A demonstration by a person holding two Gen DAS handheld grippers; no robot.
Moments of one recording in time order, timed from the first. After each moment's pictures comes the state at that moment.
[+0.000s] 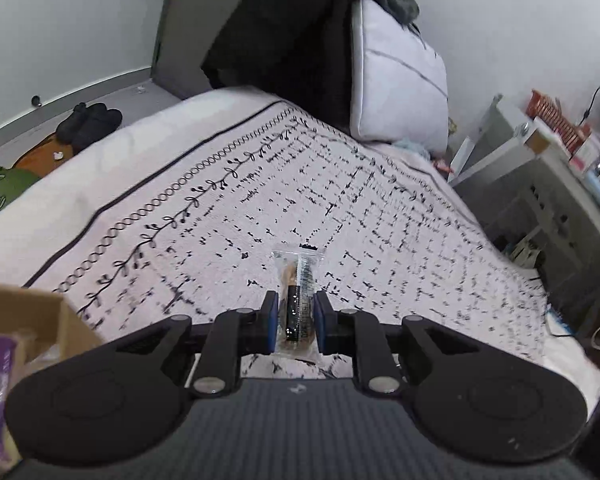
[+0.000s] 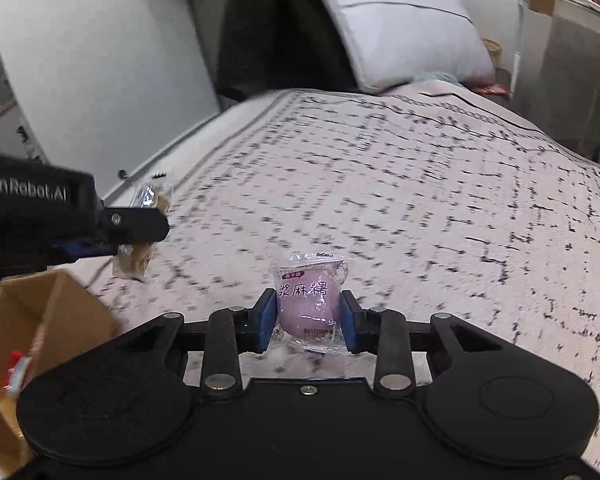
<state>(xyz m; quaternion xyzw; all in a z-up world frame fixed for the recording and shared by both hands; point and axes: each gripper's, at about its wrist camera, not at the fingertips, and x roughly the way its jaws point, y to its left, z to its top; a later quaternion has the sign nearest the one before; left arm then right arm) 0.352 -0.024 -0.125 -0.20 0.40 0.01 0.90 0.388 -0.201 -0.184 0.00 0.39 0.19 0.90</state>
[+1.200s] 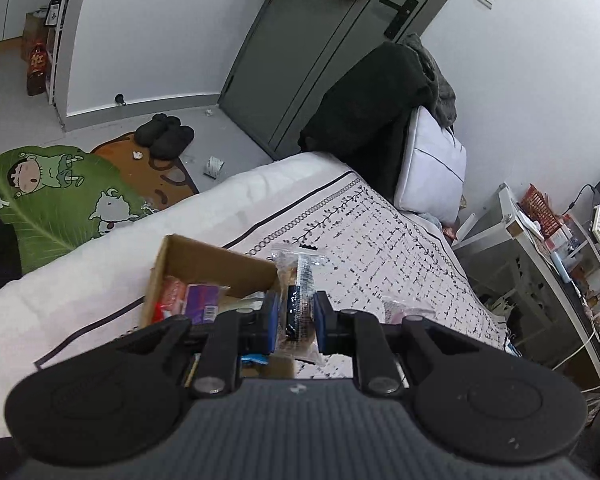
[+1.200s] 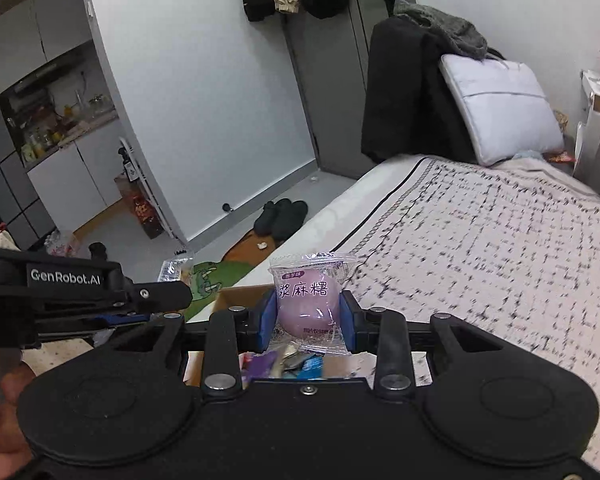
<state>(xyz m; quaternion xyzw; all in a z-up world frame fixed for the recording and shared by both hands) 0.156 0.114 -0.027 -0.28 0.35 0.06 0.89 0.231 -0.104 -0.069 0.03 0.33 0.28 0.90</state>
